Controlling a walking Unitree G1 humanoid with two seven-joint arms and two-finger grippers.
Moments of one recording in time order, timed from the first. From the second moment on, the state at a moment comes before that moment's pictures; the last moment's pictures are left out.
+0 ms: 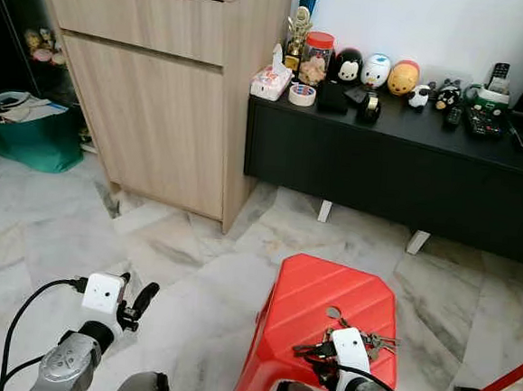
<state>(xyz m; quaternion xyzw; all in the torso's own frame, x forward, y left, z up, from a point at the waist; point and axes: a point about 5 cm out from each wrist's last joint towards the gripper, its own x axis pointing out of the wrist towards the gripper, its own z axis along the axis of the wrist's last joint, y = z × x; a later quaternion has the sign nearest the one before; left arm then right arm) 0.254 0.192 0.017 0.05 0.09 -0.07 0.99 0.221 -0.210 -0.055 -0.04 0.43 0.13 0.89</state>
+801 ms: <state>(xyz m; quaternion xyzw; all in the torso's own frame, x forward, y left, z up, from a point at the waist) 0.255 0.191 0.017 0.05 0.08 -0.07 0.99 0.223 -0.210 -0.054 -0.04 0.43 0.11 0.89</state>
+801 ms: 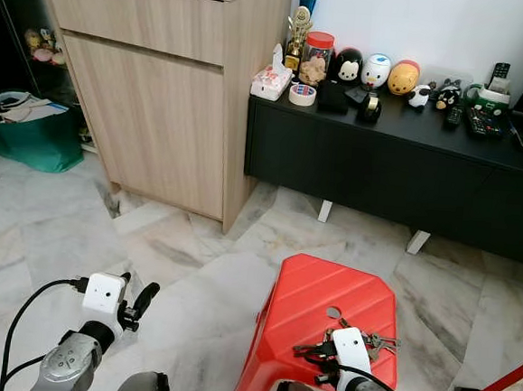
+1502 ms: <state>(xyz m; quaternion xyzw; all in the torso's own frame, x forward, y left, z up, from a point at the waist) 0.254 0.190 0.017 0.06 0.08 -0.08 0.99 0.225 -0.207 -0.053 -0.04 0.42 0.11 0.90</state>
